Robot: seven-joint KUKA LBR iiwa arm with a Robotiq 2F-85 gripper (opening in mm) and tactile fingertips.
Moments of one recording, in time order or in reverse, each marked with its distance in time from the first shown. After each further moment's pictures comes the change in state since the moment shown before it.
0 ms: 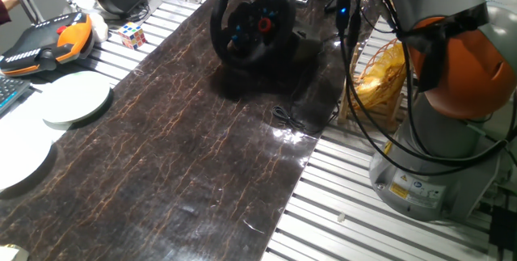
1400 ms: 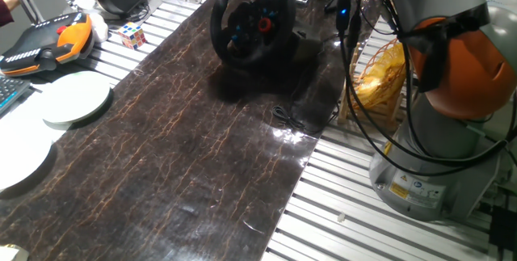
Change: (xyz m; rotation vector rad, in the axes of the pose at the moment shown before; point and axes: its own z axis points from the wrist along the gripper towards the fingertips) arm -0.015 -0.010 0.012 0.004 -0.043 0.269
